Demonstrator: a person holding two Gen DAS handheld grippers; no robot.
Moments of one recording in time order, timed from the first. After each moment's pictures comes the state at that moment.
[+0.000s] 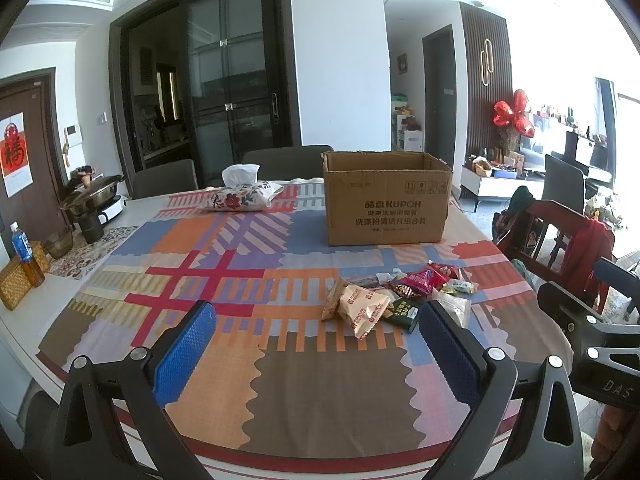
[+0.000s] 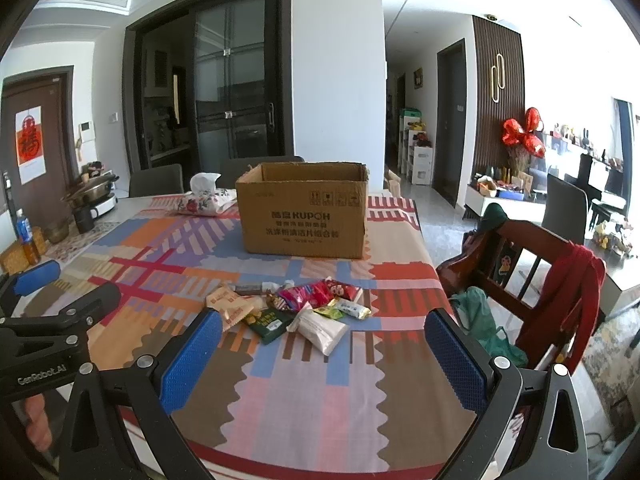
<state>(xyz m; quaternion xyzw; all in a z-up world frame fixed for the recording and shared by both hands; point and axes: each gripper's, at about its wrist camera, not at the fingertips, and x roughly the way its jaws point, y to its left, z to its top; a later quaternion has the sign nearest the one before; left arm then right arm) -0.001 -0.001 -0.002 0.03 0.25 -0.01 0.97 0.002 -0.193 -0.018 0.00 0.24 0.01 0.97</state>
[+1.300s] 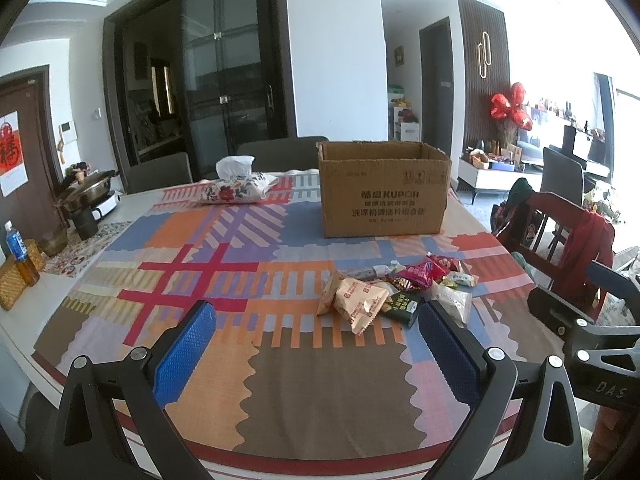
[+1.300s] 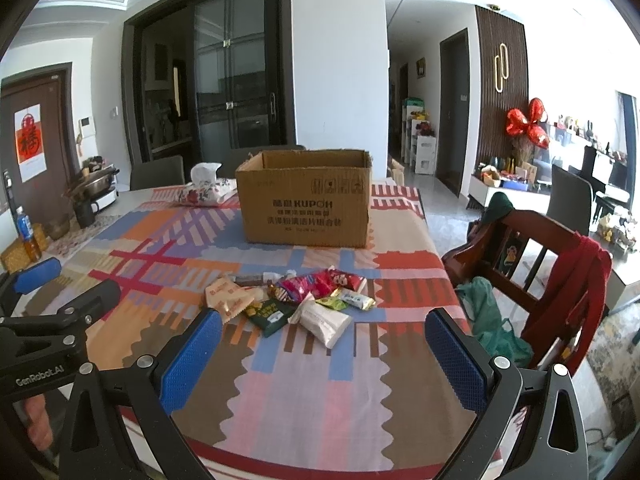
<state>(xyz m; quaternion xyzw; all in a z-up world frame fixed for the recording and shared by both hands) 0.009 -0.009 -0.005 0.03 0.27 -0.02 0.96 0.013 -0.191 -0.030 0.01 0.27 0.02 0.96</state>
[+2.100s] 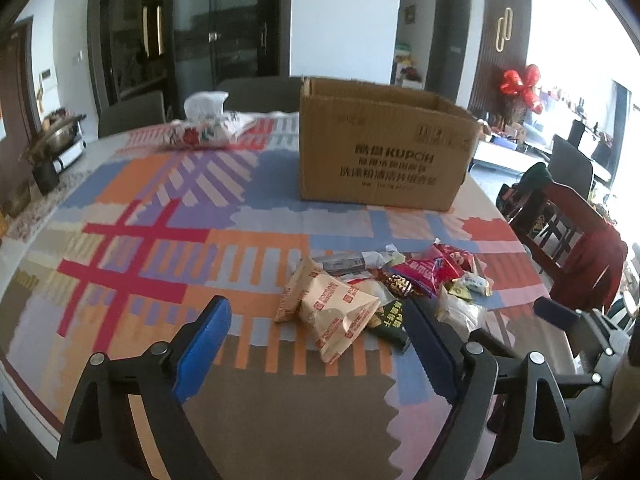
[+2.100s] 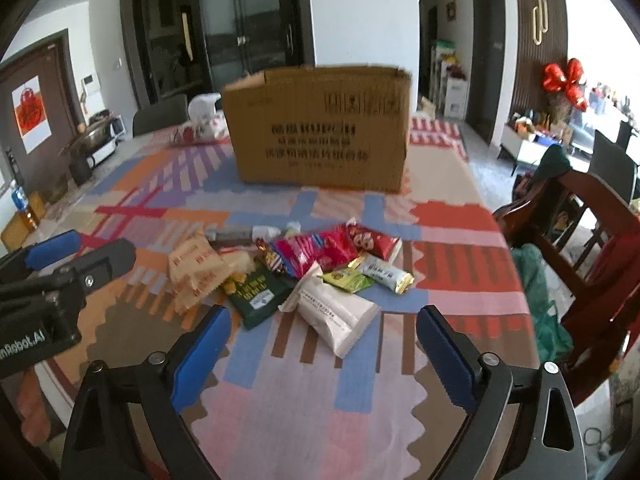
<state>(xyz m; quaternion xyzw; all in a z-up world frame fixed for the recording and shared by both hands) 0.121 -0.029 -0.054 -0.01 0.37 -0.03 0.93 0.123 -0.194 -0.097 0.00 0.39 0.07 0.92</state>
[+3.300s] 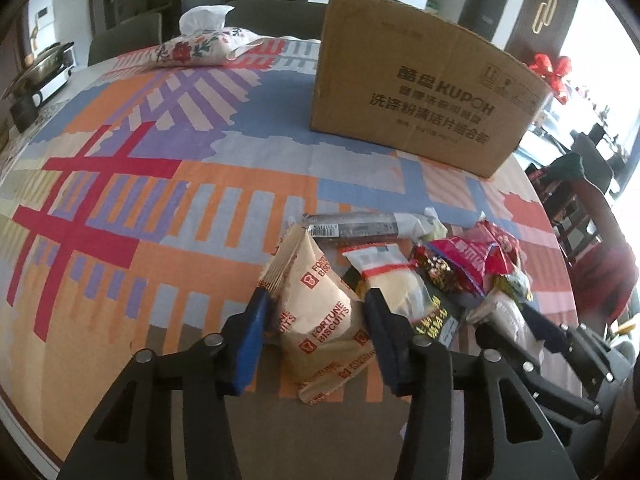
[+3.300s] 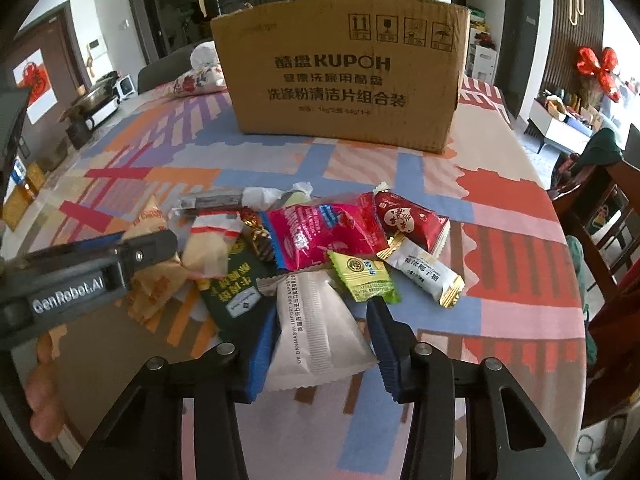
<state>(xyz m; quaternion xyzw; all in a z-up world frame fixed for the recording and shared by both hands) 0.178 -0.018 -0.112 -0.07 0.48 -0.03 0.88 0.168 -0.180 -0.136 -0.01 0.45 0.10 0.89</state>
